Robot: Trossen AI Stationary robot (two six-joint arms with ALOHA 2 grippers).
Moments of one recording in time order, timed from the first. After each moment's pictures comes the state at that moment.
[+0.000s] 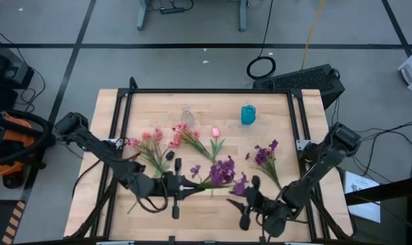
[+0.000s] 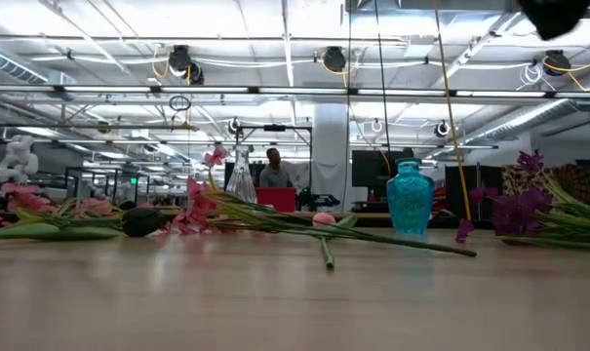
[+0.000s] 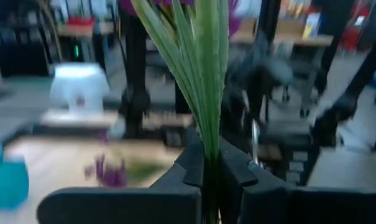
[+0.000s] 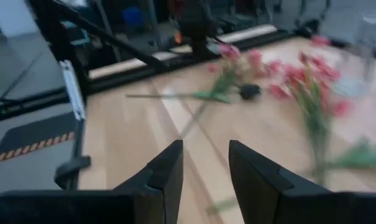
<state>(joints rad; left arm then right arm) -0.62 1.51 1.07 0.41 -0.59 -0.05 0.83 1.70 1.01 0.12 1.04 0.72</state>
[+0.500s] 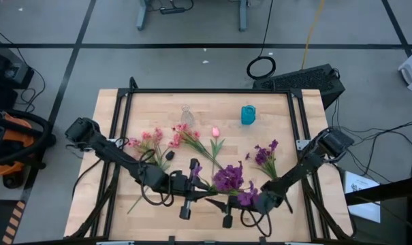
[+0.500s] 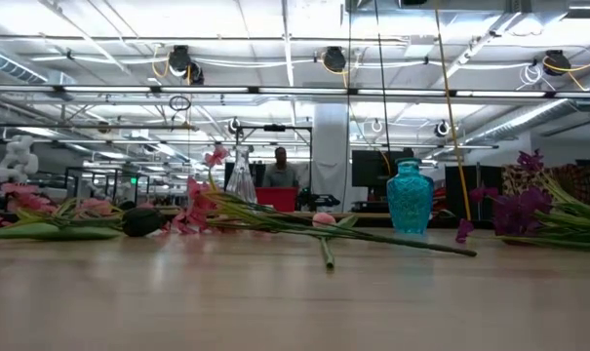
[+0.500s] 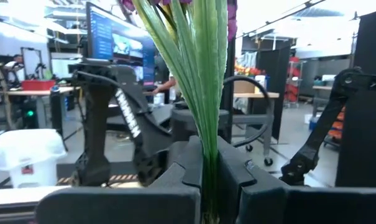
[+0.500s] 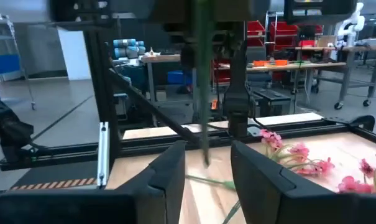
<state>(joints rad) -0.52 1.67 1.07 0.84 -0.31 0.07 0.65 1.85 1.01 0.89 0.80 0.06</state>
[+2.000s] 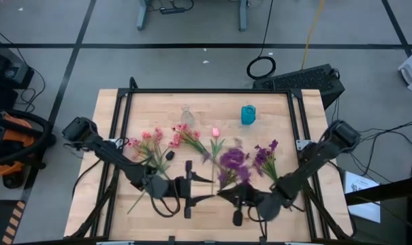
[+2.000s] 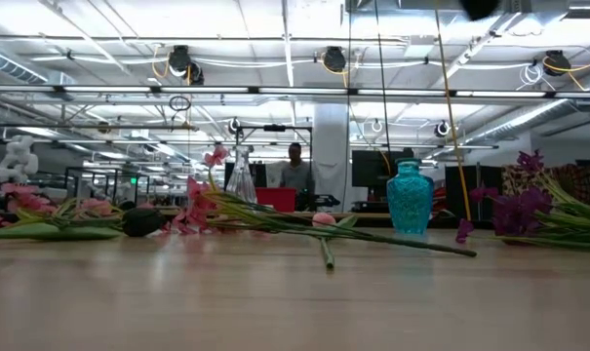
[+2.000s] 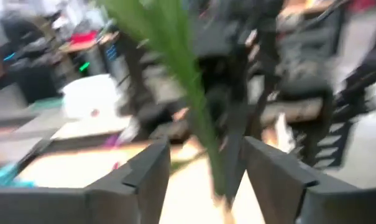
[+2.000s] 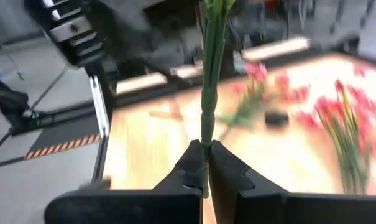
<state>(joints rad) -0.57 1.63 1.07 0.44 -0.58 0.09 0.73 1.64 1.01 0.23 0.86 0.57</state>
